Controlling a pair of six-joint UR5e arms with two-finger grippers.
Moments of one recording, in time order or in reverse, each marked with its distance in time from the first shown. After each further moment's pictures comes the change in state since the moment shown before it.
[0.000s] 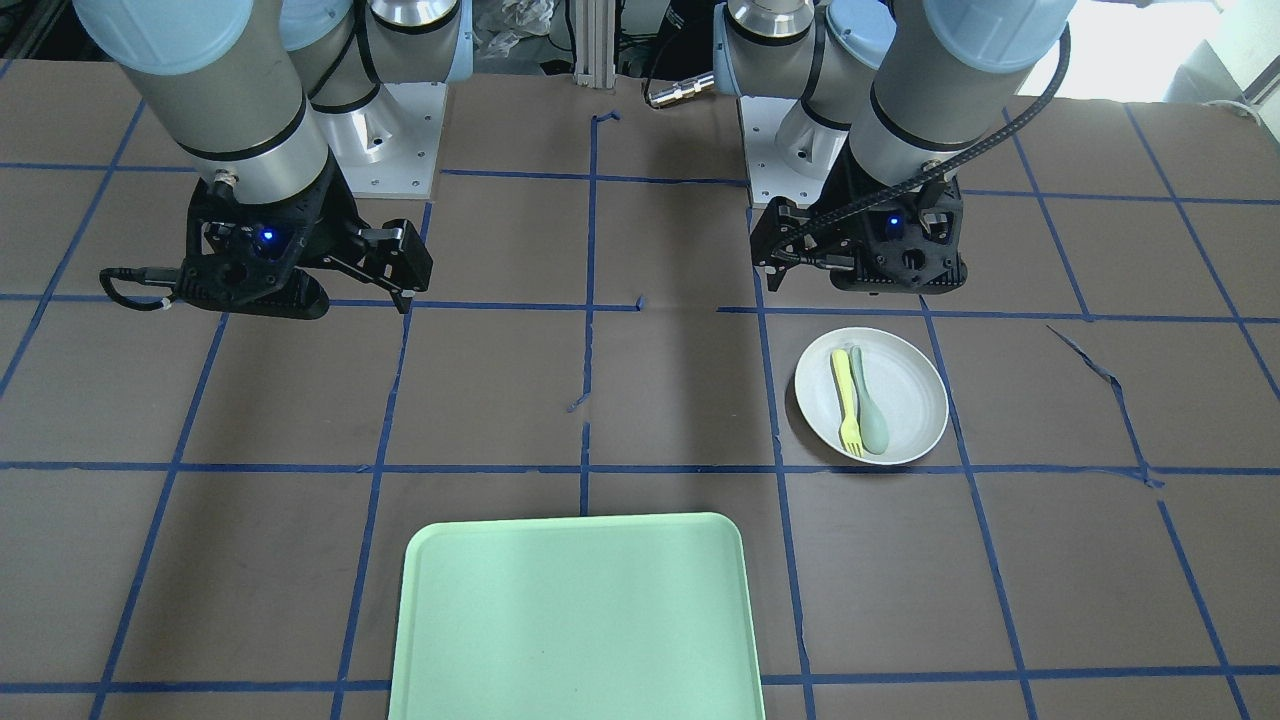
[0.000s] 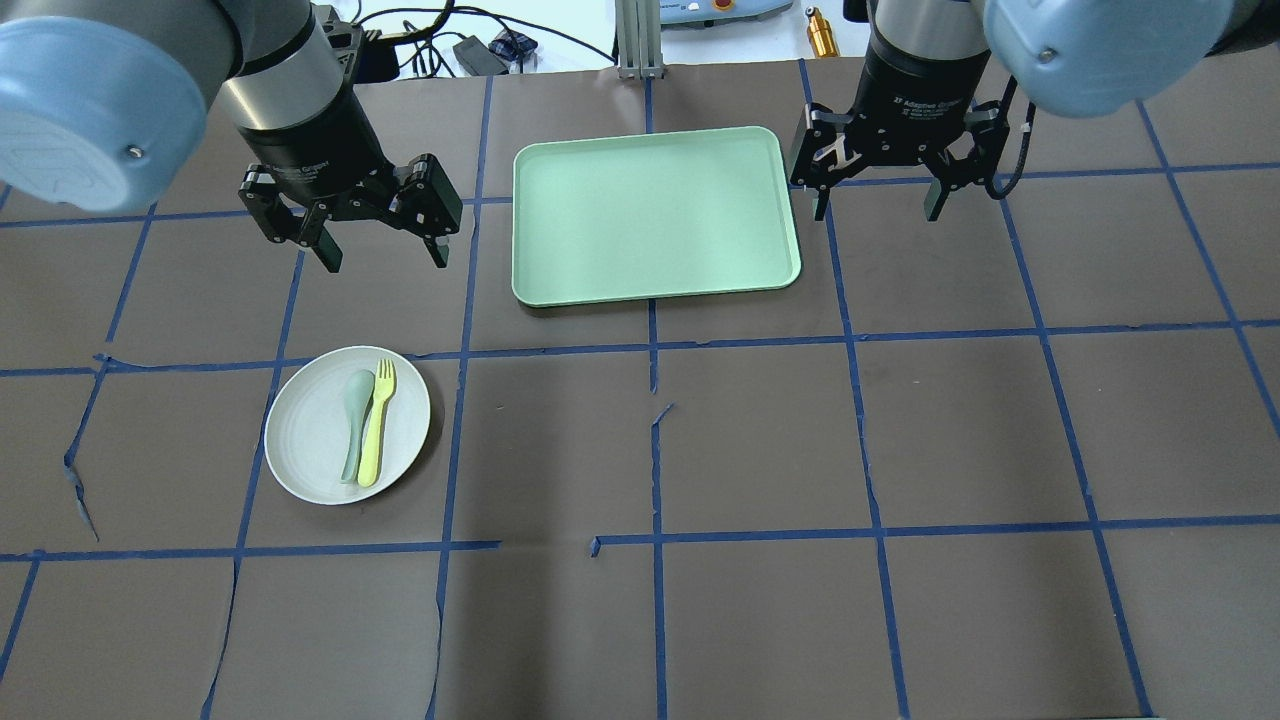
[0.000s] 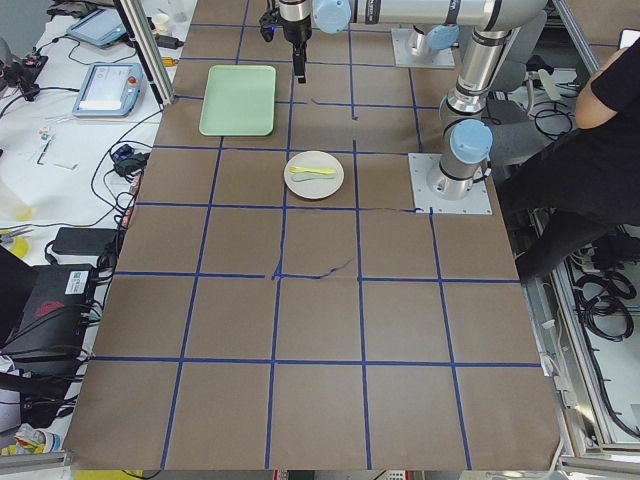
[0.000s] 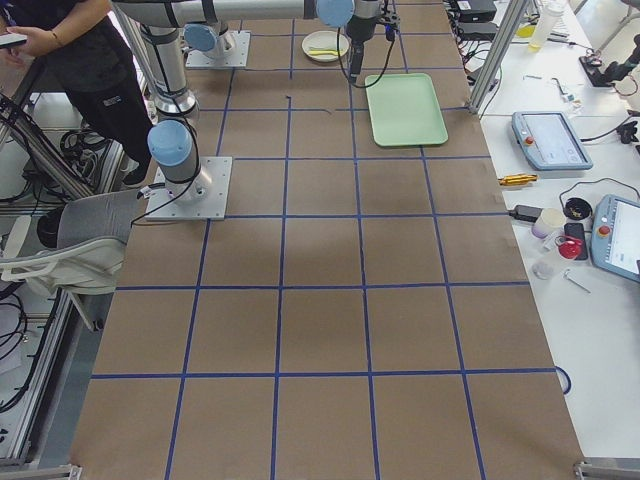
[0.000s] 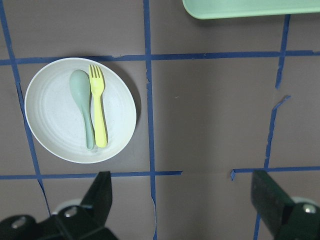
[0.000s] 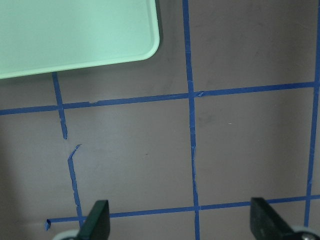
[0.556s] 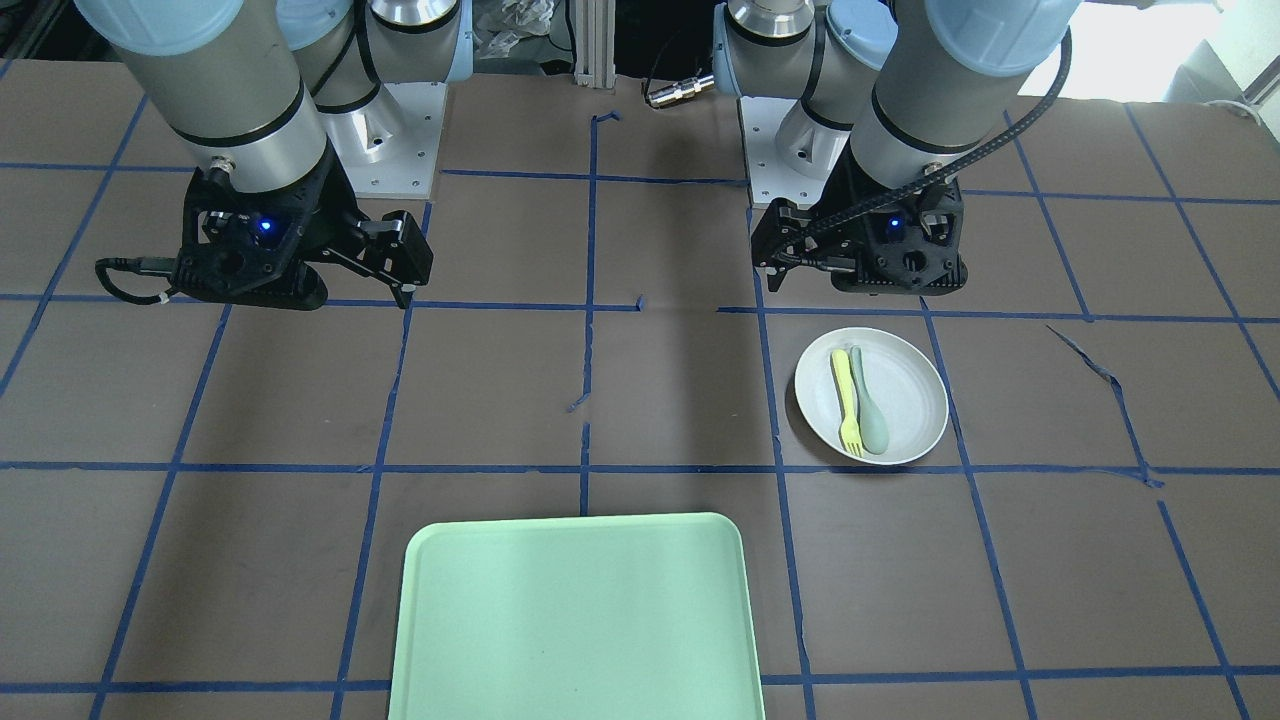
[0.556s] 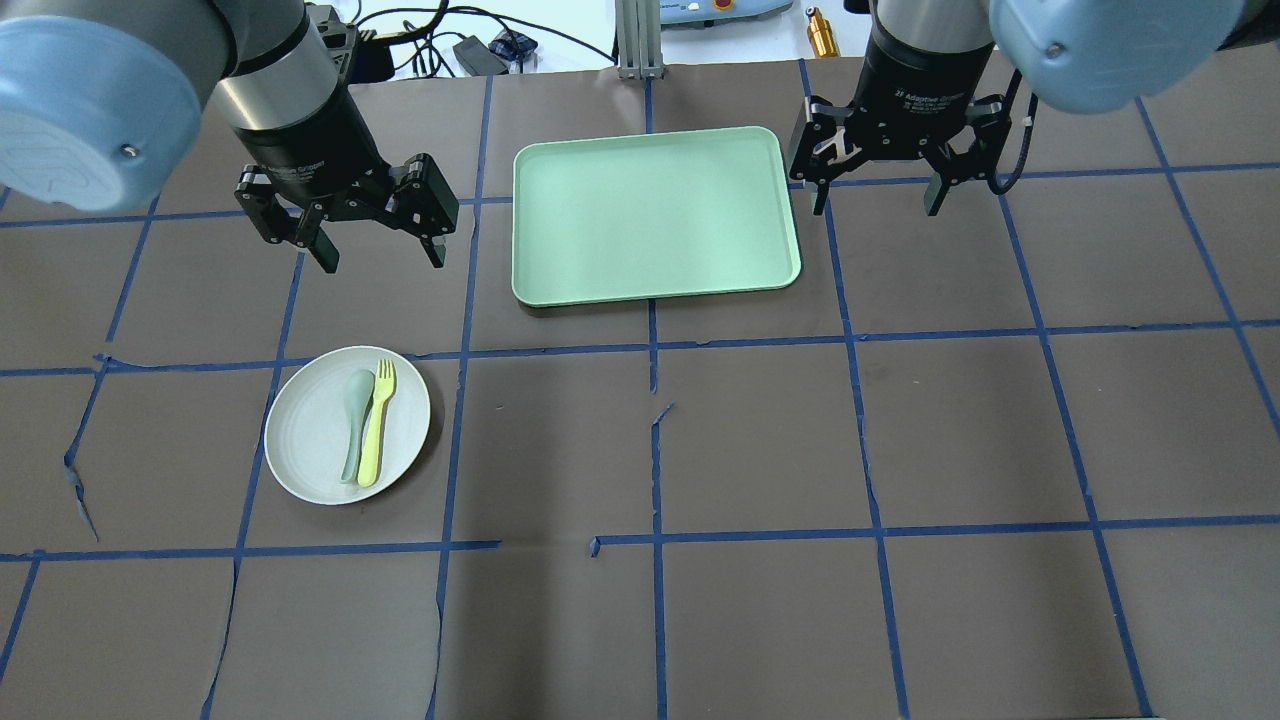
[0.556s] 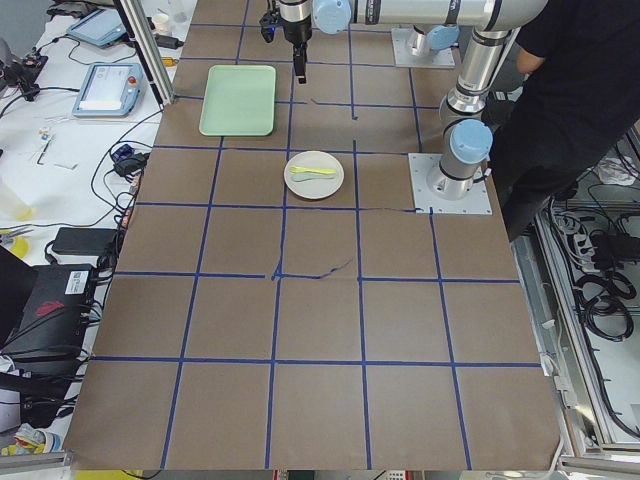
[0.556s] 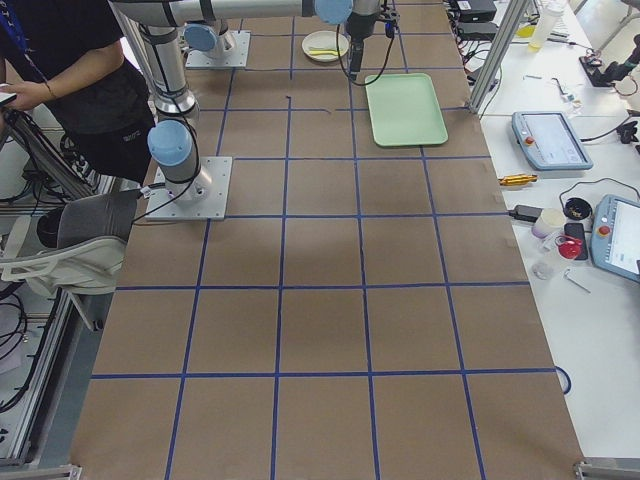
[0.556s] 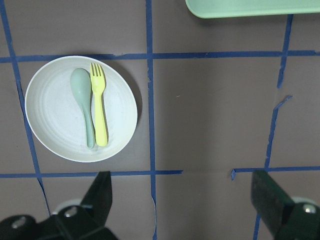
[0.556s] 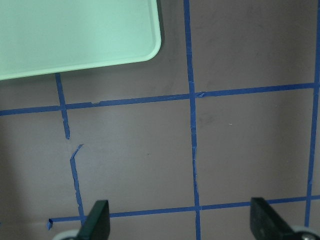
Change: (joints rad) left arm -0.004 0.002 -0.004 0.000 -0.001 -0.002; right arm 0.002 -0.007 -0.001 0.001 0.002 0.000
